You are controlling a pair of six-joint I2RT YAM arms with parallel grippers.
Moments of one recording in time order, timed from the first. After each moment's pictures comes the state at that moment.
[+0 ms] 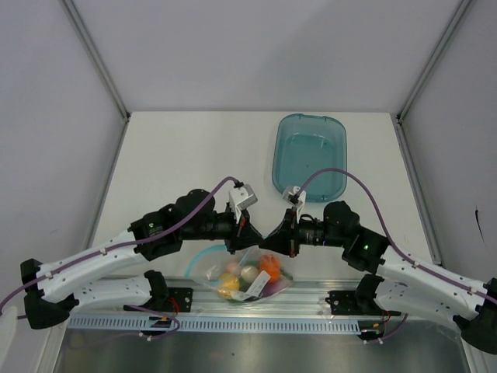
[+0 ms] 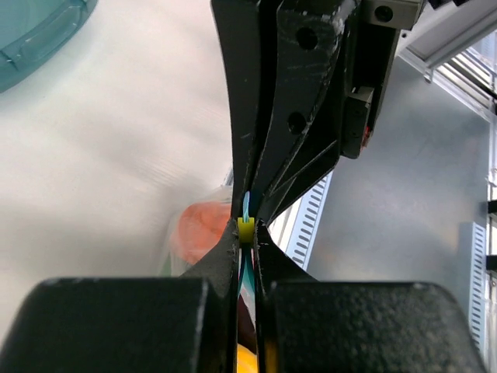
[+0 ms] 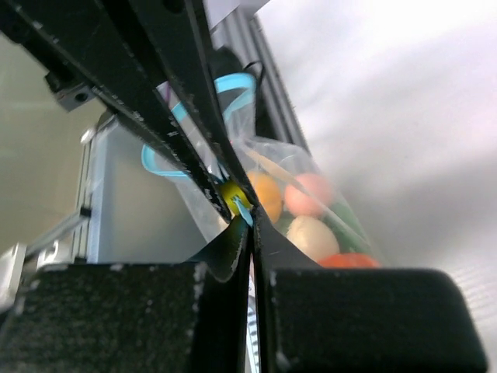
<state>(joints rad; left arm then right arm) -1.08 0.93 0.94 -0.40 0.29 -0.31 0.96 0.84 0.63 0.04 -0.49 0.50</state>
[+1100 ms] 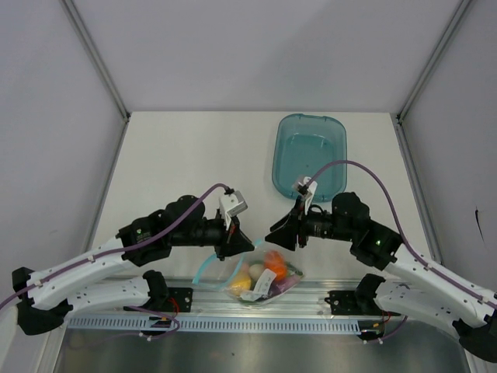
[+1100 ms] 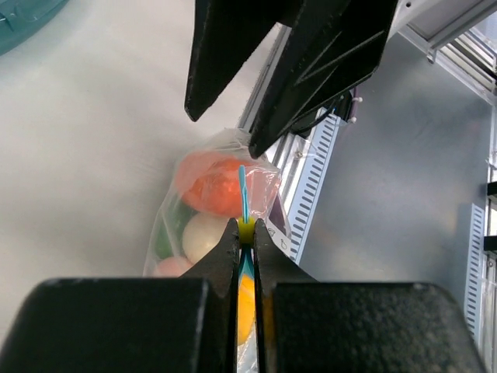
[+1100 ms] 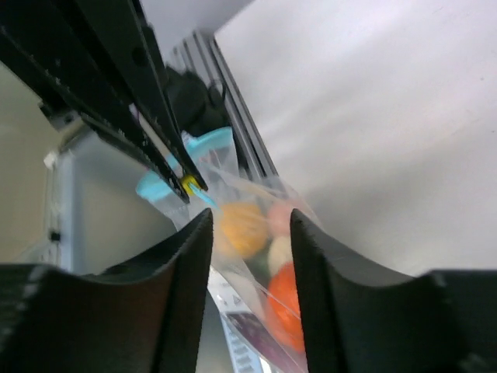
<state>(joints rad) -1.08 0.84 0.90 -0.49 0.27 -0.31 0.91 0.77 0.70 -0.10 -0.40 0.48</state>
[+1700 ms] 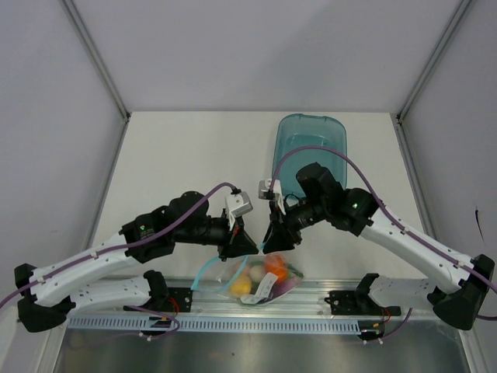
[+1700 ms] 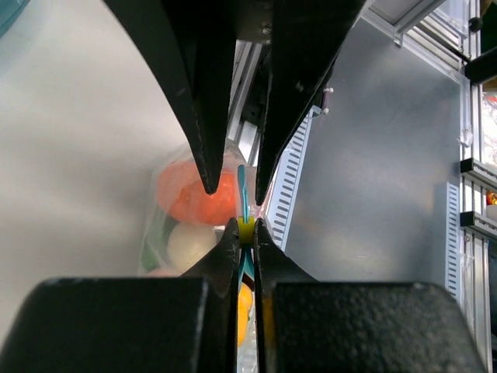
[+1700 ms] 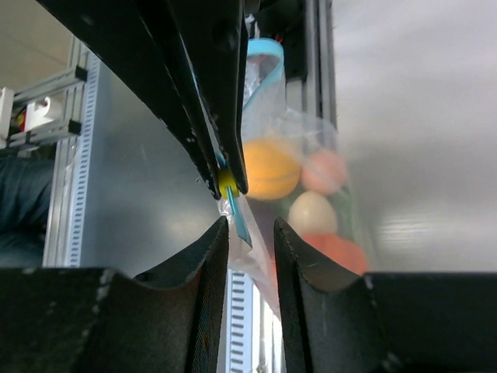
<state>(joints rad) -1.08 0.88 0.95 -0.49 0.37 -0.29 0.88 1.14 1.15 -0.66 -0.82 -0.04</state>
